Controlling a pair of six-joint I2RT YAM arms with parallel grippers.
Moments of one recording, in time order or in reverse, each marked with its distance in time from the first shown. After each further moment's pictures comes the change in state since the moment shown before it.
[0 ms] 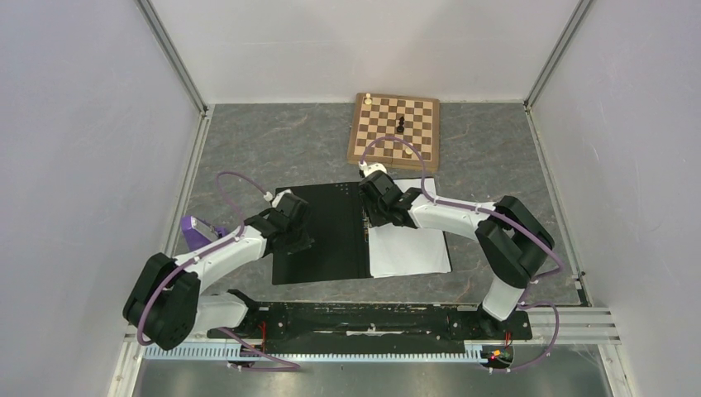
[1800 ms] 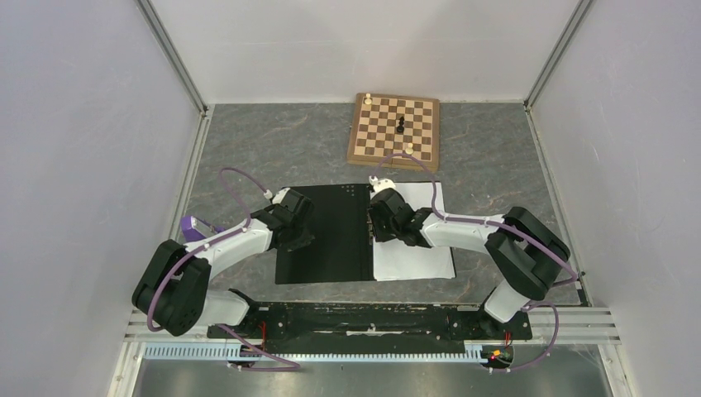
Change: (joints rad) left arm 0.016 0.096 0.039 -0.002 -0.068 -0.014; right arm 0.027 -0.097 -0.230 0.193 -0.058 0.084
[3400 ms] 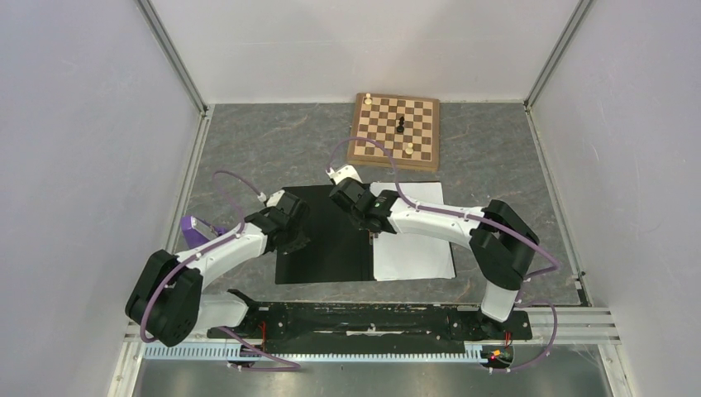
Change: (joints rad) left arm 0.006 -0.061 -0.011 -0.062 -0.027 -0.015; right arm 0.145 0.144 0.427 -0.344 0.258 -0.172
